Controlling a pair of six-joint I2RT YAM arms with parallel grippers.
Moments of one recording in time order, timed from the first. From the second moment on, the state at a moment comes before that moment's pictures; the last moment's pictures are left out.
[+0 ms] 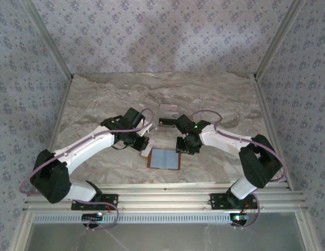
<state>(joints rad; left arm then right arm) -0.68 1.39 1.04 -0.82 0.21 -0.10 0.70 1.56 0.99 -0.76 -0.11 0.77</state>
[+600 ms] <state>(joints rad) -0.68 1.73 1.52 -0.98 0.13 0.60 0.58 1.40 0.97 -0.86 -0.07 0.69</state>
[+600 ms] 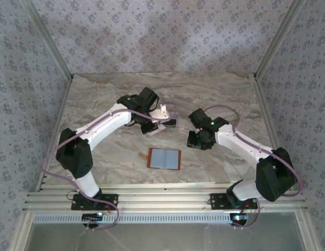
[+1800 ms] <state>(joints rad) -0.64 2.35 2.40 -1.20 0.02 1.10 0.50 1.37 0.90 -0.84 -0.10 0.68</state>
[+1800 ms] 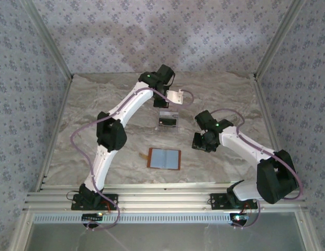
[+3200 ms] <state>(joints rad) -0.63 2.38 2.38 -1.11 0.01 0.99 0.42 1.37 0.92 -0.84 -0.04 0.61</state>
